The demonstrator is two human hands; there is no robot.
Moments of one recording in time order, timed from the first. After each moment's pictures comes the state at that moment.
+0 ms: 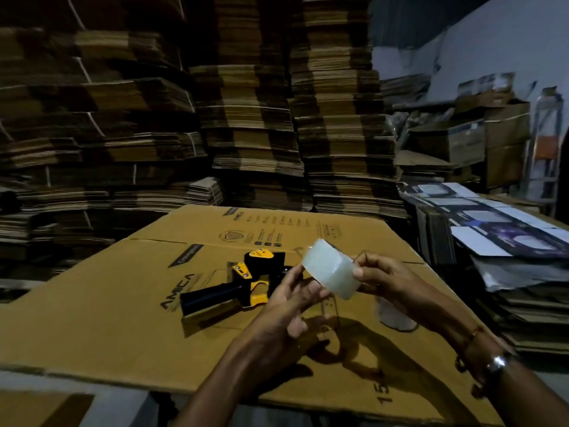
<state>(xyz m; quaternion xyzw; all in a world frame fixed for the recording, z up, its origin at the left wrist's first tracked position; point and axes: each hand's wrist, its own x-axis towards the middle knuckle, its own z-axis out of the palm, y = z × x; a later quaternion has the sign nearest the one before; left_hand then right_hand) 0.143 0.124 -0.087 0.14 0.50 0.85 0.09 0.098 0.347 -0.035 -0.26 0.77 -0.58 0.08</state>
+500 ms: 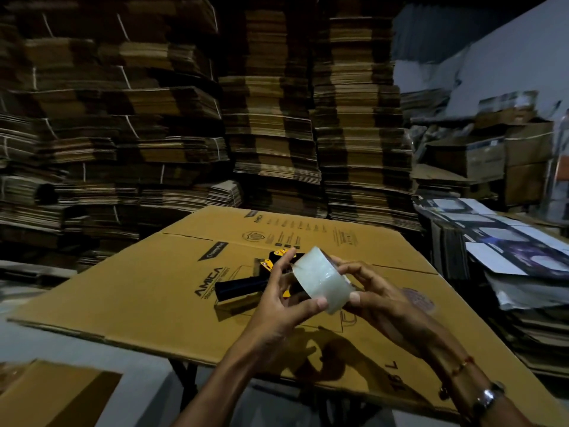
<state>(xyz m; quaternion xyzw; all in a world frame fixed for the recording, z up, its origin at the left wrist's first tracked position) 0.201 0.083 -0.075 0.15 0.58 0.80 -0.05 0.159 0.292 -0.041 -0.32 0.66 -0.66 0.15</state>
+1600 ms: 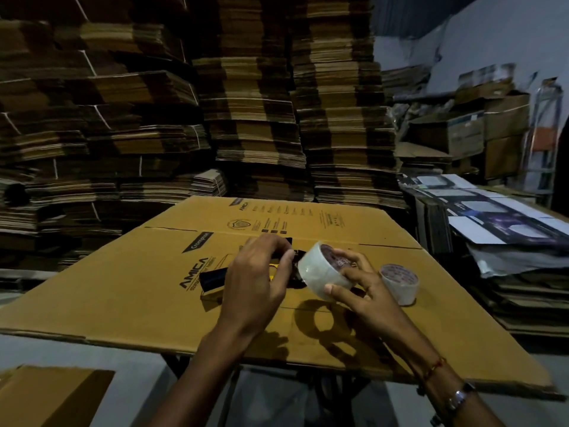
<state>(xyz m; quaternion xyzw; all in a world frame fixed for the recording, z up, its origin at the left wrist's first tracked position) 0.212 0.079 -0.048 0.18 0.80 0.34 -0.45 0.164 0.287 -0.078 -0.27 0.76 -0.58 -0.11</state>
